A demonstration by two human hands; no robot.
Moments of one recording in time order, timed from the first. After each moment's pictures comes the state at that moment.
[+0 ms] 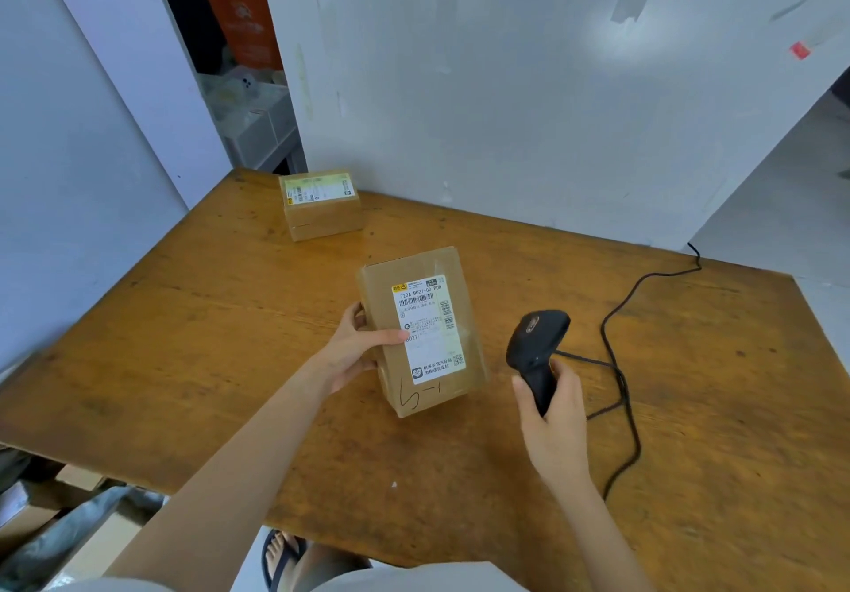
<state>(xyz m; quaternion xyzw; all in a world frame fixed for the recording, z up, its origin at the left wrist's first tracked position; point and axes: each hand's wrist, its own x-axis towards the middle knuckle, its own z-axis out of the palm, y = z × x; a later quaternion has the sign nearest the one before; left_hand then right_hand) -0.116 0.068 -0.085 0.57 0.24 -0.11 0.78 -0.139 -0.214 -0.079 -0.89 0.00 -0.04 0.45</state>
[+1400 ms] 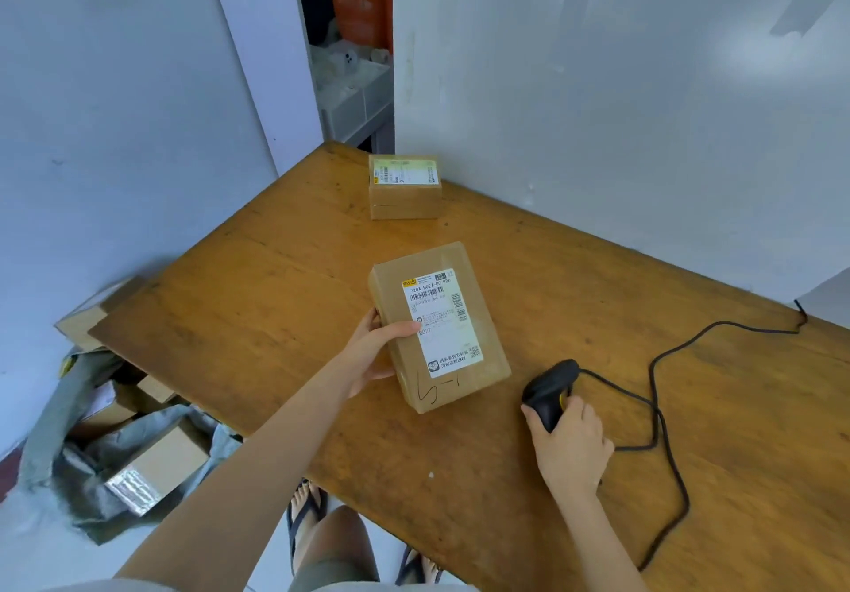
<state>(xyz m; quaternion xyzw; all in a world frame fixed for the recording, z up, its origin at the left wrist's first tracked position) -0.166 0.099 -0.093 0.52 0.34 -0.05 0.78 -0.121 -0.184 -0.134 -0.99 -0.01 -0.01 0.15</state>
